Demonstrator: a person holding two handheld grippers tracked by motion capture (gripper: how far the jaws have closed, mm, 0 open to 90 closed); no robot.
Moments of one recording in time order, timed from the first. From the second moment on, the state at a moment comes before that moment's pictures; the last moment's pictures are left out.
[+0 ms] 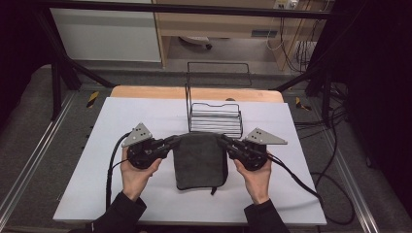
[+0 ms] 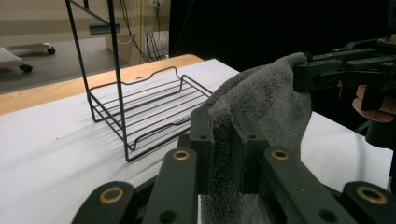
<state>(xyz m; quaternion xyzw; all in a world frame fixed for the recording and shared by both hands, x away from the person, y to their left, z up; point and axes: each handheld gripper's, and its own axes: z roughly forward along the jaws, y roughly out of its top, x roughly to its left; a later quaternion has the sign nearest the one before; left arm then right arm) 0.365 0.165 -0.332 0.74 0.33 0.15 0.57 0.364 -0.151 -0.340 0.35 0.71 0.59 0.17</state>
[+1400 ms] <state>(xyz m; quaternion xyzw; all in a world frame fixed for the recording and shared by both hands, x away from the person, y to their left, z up) 0.388 0.136 -0.251 0.67 0.29 0.20 0.65 0.357 -0.169 -0.259 0.33 0.62 0.66 0.28</state>
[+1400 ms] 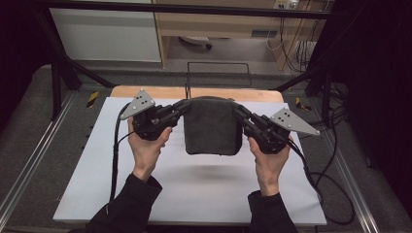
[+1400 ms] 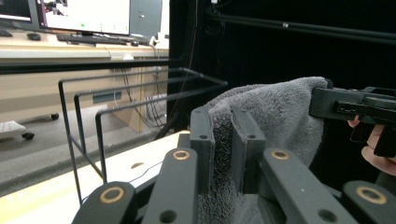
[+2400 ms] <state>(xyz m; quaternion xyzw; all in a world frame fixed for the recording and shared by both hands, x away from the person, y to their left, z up) 0.414 0.133 -0.189 0.63 0.28 0.22 0.69 0.383 -0.164 -0.195 0.31 0.60 0.67 0.32</state>
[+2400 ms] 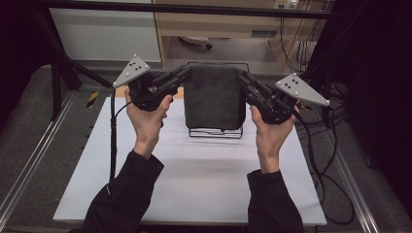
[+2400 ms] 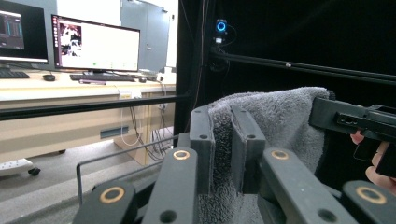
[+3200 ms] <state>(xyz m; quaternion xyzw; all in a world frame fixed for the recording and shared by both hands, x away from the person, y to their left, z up) 0.445 0.124 -0.136 0.61 0.28 0.24 0.70 0.415 -0.167 -0.142 0.30 0.58 0.66 0.35</state>
